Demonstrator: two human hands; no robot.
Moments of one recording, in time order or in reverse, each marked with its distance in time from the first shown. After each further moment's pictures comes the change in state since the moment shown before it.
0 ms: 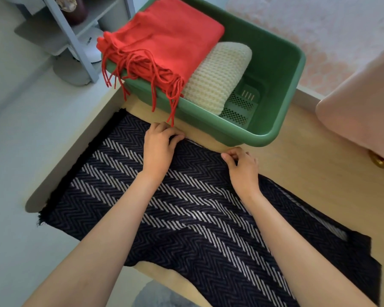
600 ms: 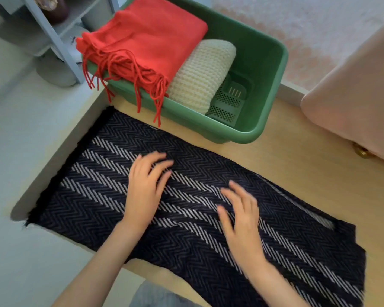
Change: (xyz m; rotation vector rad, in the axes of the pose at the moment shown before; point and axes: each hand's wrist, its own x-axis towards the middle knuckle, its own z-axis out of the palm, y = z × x) left_hand -0.087 0.014 -0.028 0.037 -0.077 0.137; right_hand -0.127 0.027 -0.019 -0.059 0.024 -0.236
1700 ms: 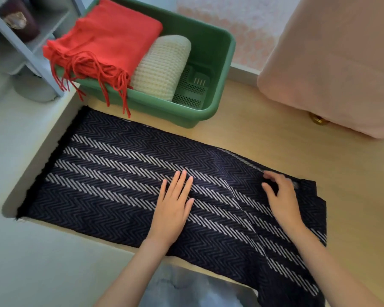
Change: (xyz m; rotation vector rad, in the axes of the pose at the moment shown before) left_hand -0.080 0.077 0.052 0.316 -0.443 0.145; right_hand -0.026 0.110 -0.090 -0.009 0.064 0.396
